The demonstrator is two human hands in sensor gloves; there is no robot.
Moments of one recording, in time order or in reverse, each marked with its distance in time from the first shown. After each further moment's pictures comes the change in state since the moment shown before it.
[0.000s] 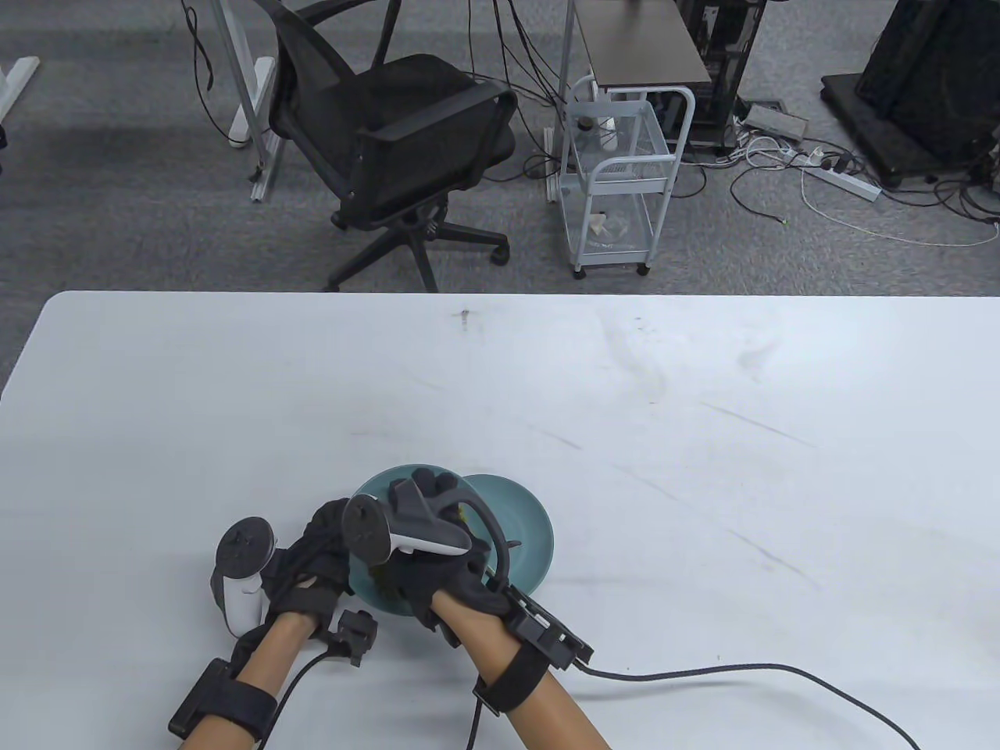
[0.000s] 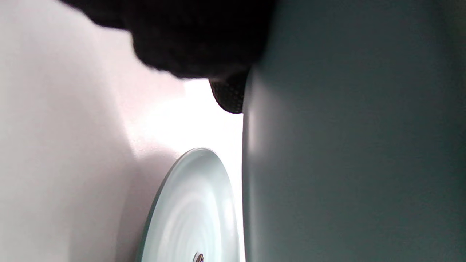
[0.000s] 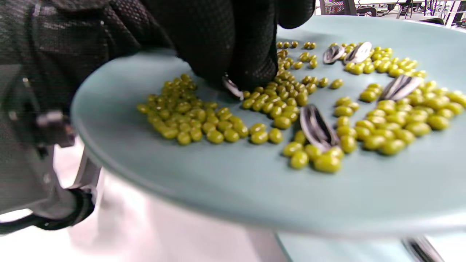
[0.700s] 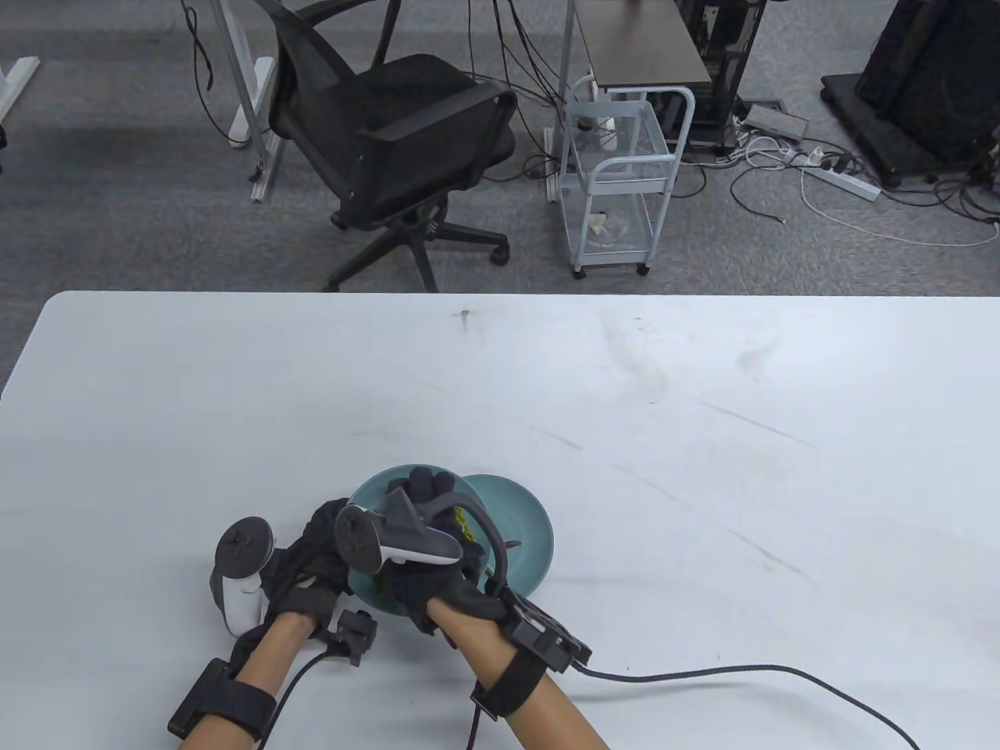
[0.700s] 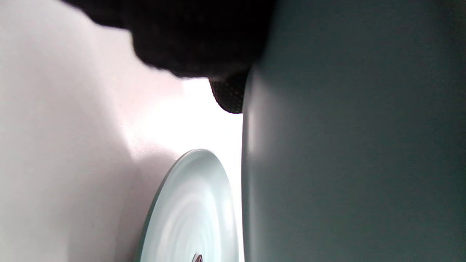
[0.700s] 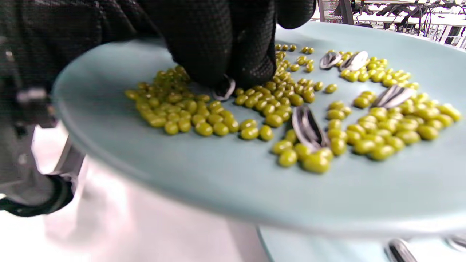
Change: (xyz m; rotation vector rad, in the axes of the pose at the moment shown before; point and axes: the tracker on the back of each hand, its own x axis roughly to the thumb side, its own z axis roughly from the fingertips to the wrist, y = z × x) left_hand 0.000 0.001 0.000 0.002 -0.002 -0.001; right_hand 0.009 0.001 0.003 -0.025 0.010 0.085
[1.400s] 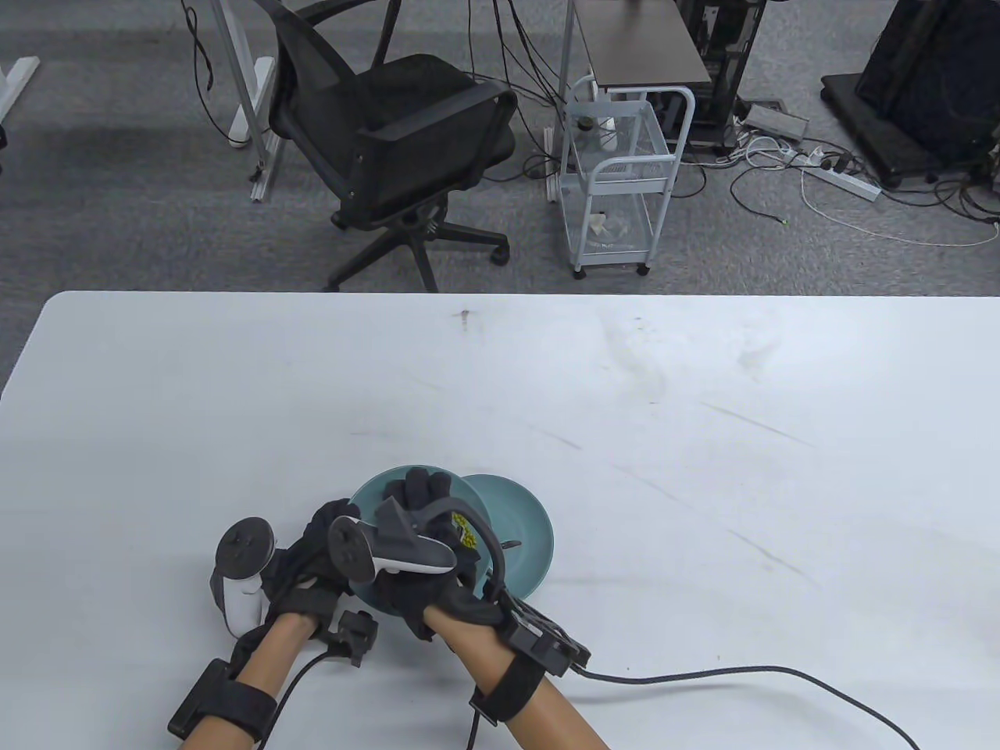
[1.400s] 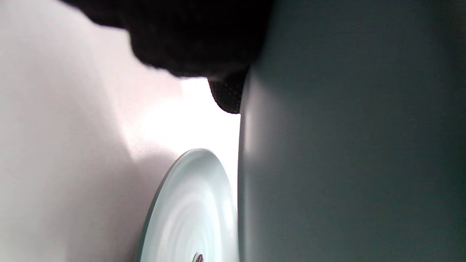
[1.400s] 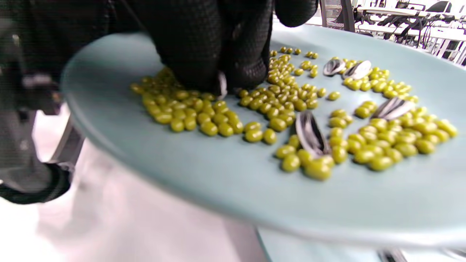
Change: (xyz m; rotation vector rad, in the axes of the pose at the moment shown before) left_hand 0.000 -0.001 0.000 0.003 -0.002 -0.007; right_hand 0.008 0.002 0.004 -0.008 -0.005 0.063
